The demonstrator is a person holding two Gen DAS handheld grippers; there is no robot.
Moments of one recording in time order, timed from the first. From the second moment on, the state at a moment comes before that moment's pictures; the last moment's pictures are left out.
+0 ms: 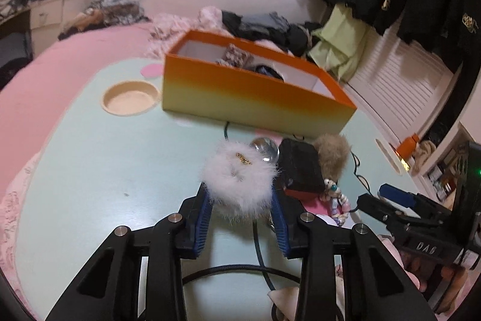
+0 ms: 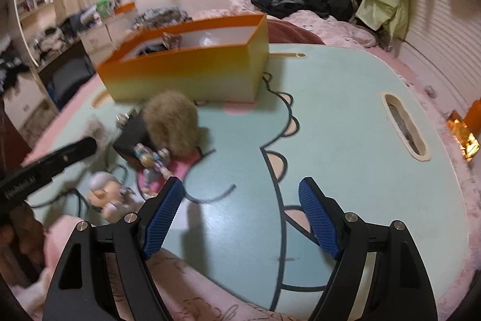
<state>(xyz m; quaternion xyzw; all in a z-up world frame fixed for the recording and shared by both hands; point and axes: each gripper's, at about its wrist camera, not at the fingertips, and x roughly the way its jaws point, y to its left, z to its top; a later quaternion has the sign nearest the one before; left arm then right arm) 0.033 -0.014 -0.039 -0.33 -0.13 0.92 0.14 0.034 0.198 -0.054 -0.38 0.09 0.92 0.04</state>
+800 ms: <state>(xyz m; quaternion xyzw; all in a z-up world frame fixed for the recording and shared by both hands) 0.043 0.003 -0.030 -0.31 -0.06 0.94 0.12 -0.026 0.174 -0.049 -0.37 0.15 0.92 -0.02</state>
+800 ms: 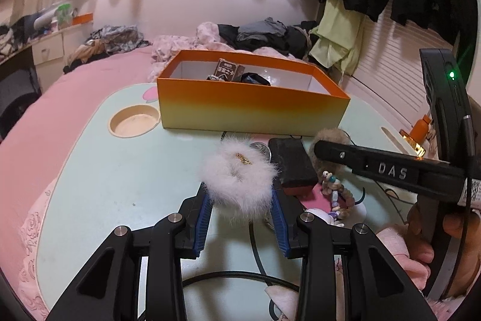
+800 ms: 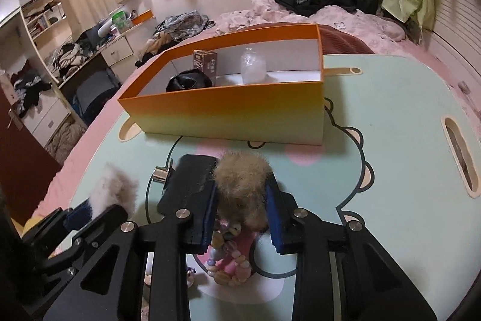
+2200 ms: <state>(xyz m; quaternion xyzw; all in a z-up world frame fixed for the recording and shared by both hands) 0.023 -0.011 -0.016 -0.32 -0.09 0.93 0.15 -0.011 0.156 -0.016 -0.32 0.06 0.95 -0.02</state>
